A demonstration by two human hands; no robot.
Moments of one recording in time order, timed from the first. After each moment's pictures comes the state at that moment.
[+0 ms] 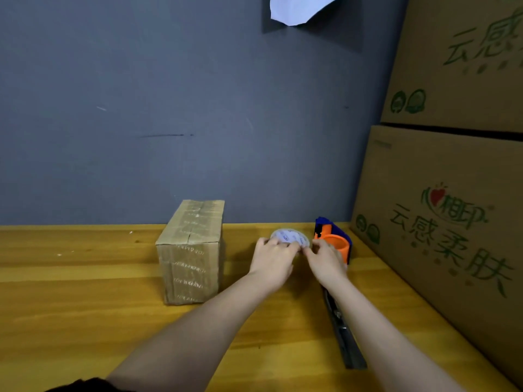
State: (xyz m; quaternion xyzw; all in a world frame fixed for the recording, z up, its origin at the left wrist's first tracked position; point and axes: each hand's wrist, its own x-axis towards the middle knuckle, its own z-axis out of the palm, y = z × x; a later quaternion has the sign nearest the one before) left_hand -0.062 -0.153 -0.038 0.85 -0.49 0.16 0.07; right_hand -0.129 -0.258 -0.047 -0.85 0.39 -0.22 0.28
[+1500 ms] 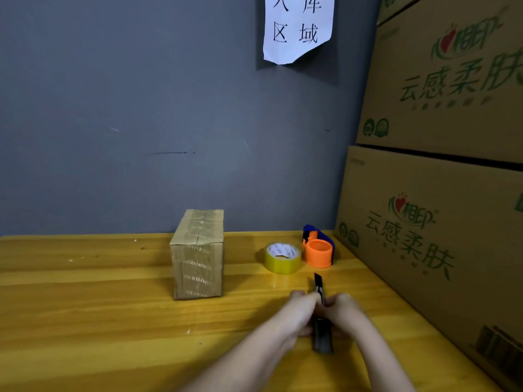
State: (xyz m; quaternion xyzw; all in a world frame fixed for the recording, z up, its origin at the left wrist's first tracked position) left_hand -0.184 -0.116 -0.052 0.68 -0.20 -0.42 0.57; right_hand -0.237 -0.220 -0.063 -0.83 0.42 -0.07 0.35
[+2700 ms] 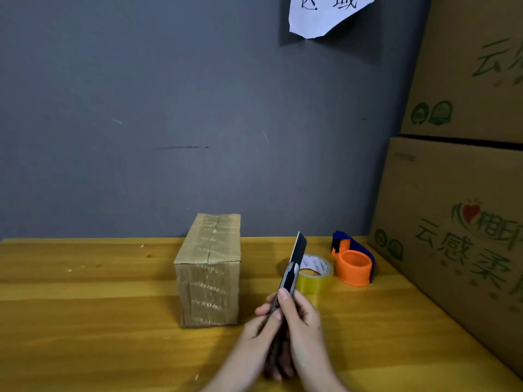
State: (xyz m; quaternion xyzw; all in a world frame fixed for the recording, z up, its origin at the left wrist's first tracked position) left_hand -0.096 -0.046 -0.074 0.63 -0.24 -0.31 0.67; right_hand -0.141 -0.126 -0.068 -0.59 0.13 -0.31 0.73
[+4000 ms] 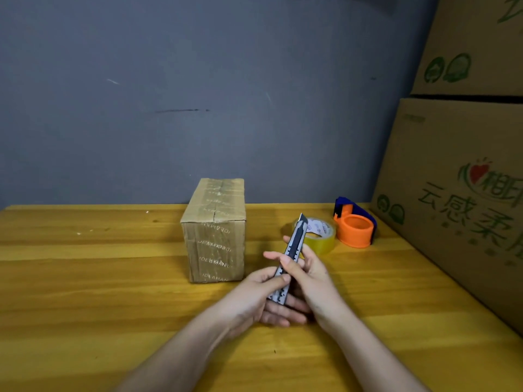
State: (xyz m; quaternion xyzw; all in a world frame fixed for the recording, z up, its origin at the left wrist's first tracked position) left_hand -0.082 -0.036 -0.071 0.55 -0.30 -0.48 0.62; right_hand -0.147 -0.150 -0.075 -0.67 0.09 -0.21 0.71
